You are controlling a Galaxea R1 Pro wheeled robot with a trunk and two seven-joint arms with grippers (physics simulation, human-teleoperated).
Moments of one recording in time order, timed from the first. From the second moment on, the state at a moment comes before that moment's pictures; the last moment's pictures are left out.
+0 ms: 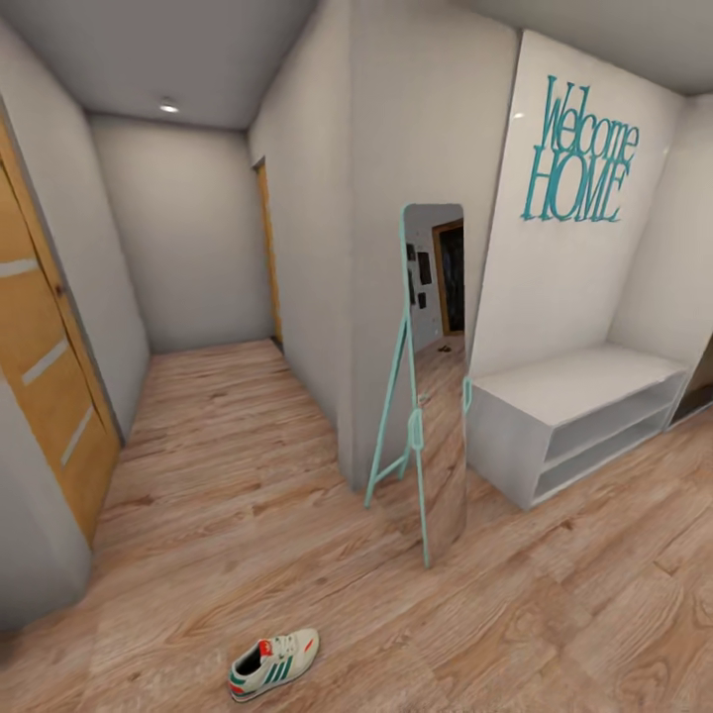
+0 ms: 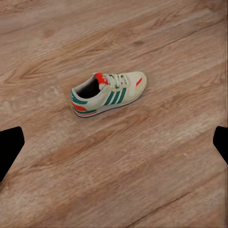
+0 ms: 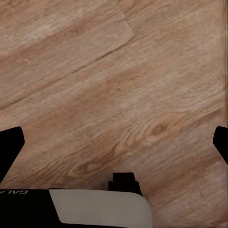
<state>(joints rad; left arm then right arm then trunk) -0.09 0.00 0.01 -0.42 0.00 -0.40 0.00 -0.01 -0.01 -0.01 -0.51 -0.01 0.00 0.01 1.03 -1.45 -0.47</state>
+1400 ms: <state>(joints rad) -0.09 0.00 0.01 -0.42 0.00 -0.40 0.00 -0.01 -0.01 -0.01 -0.51 -0.01 0.00 0.01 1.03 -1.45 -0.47</state>
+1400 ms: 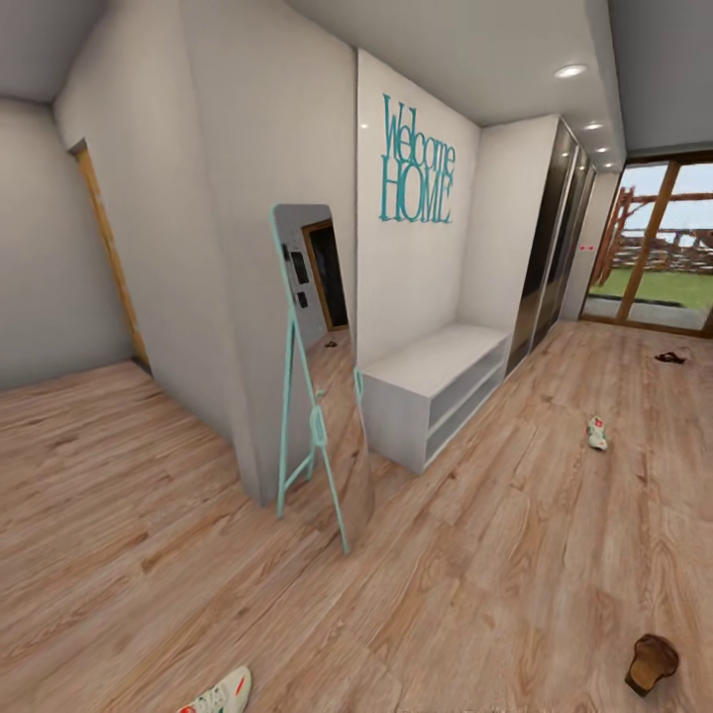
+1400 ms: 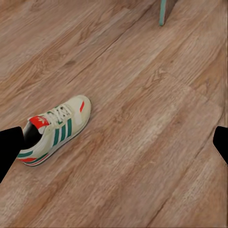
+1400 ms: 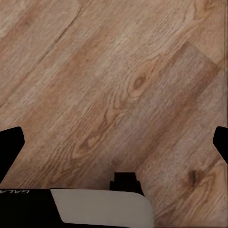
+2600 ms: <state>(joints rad) -0.09 0.05 0.01 -0.49 0.01 -0.40 0.00 -0.01 0.00 -0.01 -0.51 -0.01 0.00 0.01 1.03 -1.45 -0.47</state>
